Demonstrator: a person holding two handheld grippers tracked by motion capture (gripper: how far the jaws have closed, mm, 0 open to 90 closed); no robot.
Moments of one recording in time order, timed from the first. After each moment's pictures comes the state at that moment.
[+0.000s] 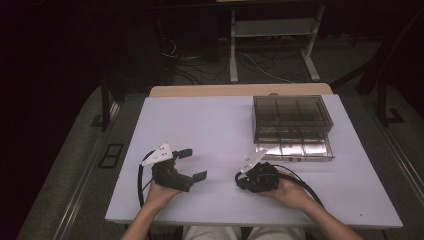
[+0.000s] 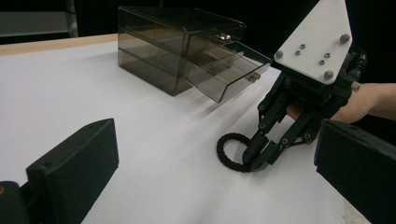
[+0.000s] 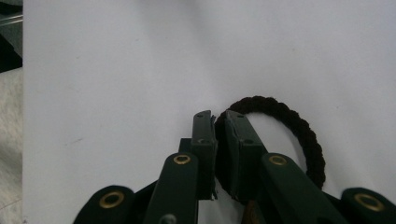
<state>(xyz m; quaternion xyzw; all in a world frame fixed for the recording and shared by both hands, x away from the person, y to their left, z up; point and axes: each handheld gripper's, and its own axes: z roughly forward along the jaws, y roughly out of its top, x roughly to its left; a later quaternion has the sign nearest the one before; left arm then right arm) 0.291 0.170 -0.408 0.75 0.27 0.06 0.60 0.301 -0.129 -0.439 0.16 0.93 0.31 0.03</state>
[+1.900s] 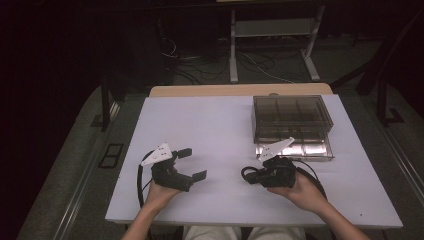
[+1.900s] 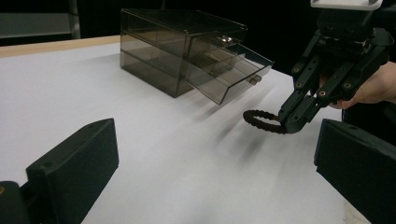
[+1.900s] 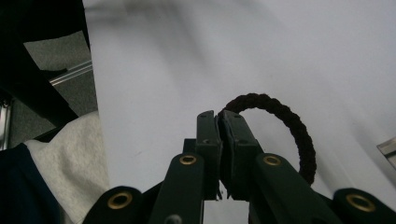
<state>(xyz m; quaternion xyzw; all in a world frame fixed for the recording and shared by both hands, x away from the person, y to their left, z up) 0.290 0.171 -0.407 0.75 0.27 0.07 0.60 0.289 -0.164 -0.394 0.24 0.89 0.39 -0.01</state>
